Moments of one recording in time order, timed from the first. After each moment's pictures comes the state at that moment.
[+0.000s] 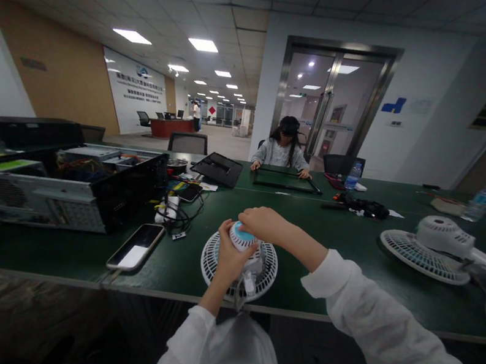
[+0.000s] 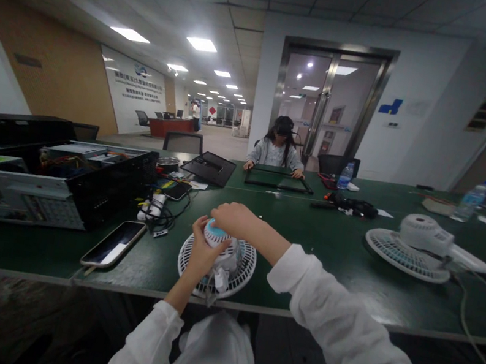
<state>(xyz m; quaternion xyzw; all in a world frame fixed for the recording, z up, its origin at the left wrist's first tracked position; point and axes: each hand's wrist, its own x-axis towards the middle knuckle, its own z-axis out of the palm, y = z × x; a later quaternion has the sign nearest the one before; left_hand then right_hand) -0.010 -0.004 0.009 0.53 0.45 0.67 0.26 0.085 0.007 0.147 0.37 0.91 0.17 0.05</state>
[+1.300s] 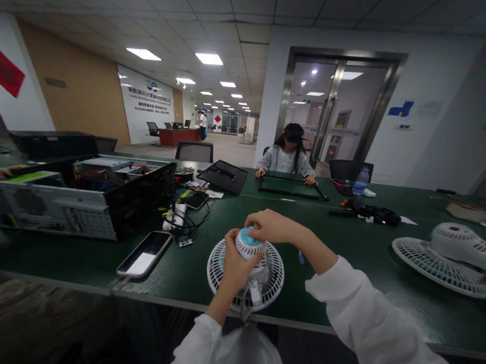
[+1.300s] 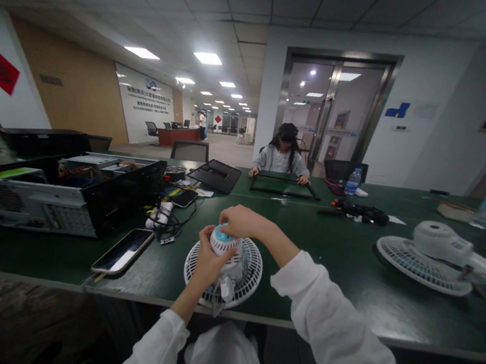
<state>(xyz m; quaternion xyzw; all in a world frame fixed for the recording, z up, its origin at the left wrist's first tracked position) -0.011 -0.006 0.010 0.53 0.46 0.65 0.28 0.092 0.014 0.162 0.40 0.91 -0.02 0.00</state>
